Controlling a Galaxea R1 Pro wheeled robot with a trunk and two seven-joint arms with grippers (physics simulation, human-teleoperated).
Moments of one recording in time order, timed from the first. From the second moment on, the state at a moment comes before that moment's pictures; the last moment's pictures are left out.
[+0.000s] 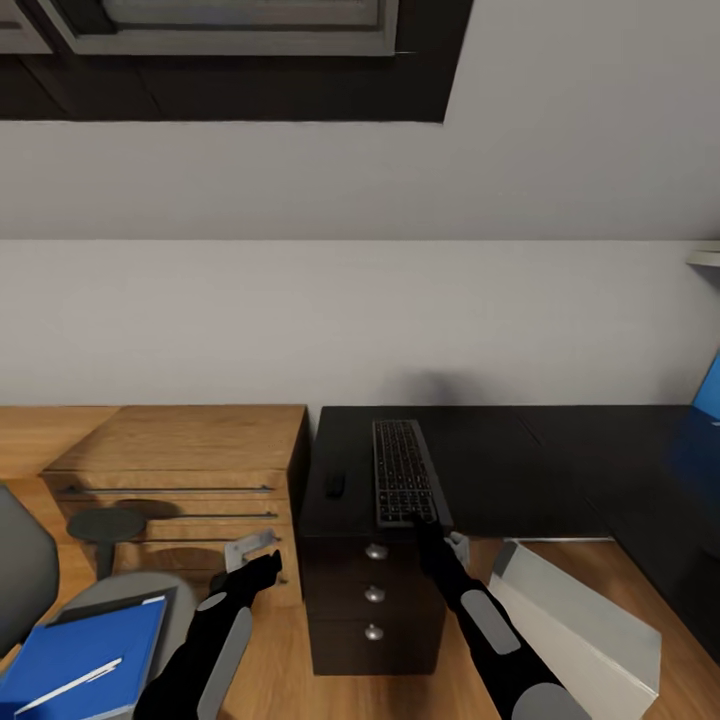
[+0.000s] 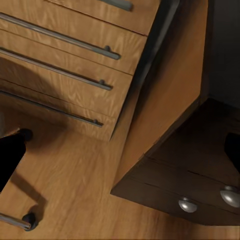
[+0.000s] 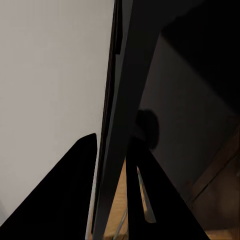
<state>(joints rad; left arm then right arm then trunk) -0.31 -0.11 -0.03 -1.10 0.28 0.33 0.33 -0.51 0.12 0.00 -0.59 -1.24 0.12 0.38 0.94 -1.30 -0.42</state>
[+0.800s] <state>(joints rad) -0.31 -0.11 0.07 -1.14 0.32 0.33 0.34 -0.51 0.13 0.00 -0.58 -1.24 0.11 0.38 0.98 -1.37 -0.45</state>
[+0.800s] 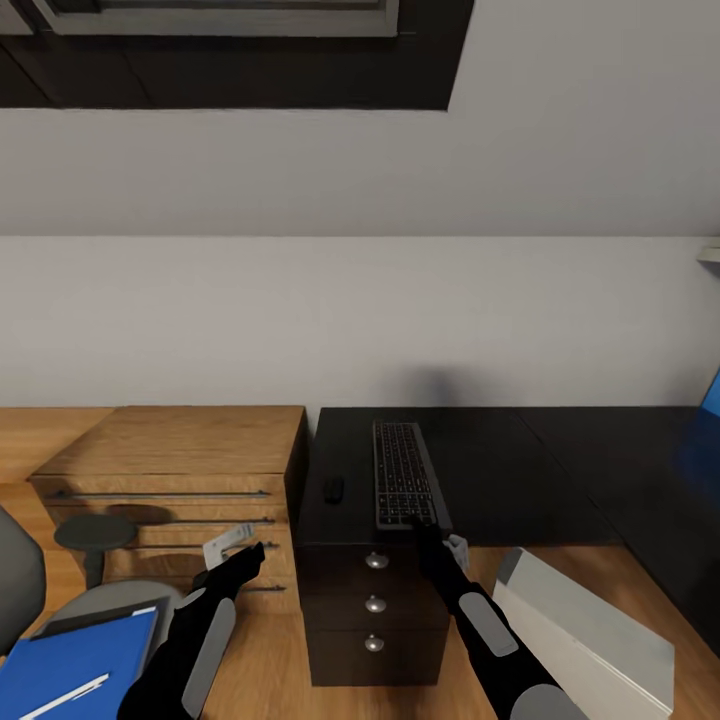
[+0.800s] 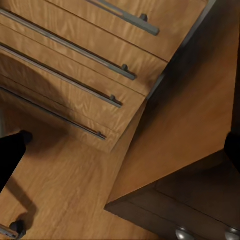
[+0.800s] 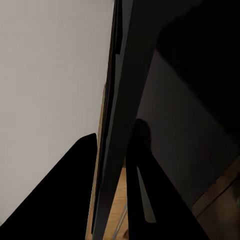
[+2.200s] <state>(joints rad) -0.31 -0.11 0.07 -1.14 0.32 0.33 0.34 -0.52 0.13 0.00 -0.61 -1.24 0.11 0.38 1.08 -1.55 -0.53</state>
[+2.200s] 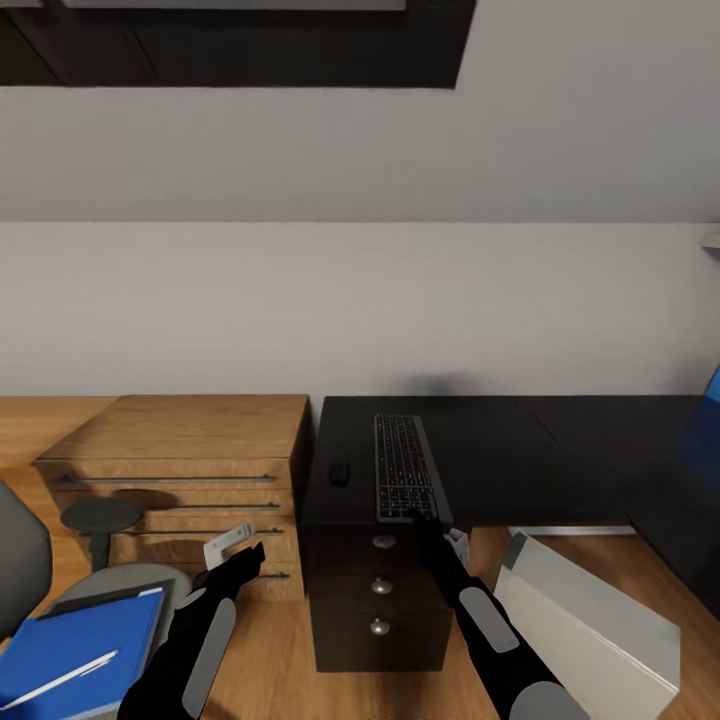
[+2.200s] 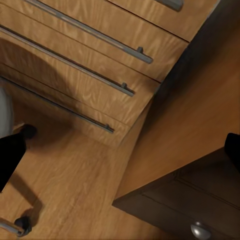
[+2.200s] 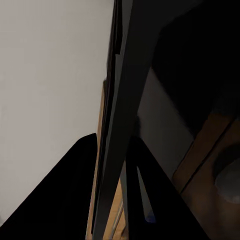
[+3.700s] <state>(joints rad) -0.31 -0.11 0.07 -1.14 0.32 0.33 0.34 -0.51 0.13 0.00 -0.61 -1.24 0.11 0.37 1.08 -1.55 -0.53</state>
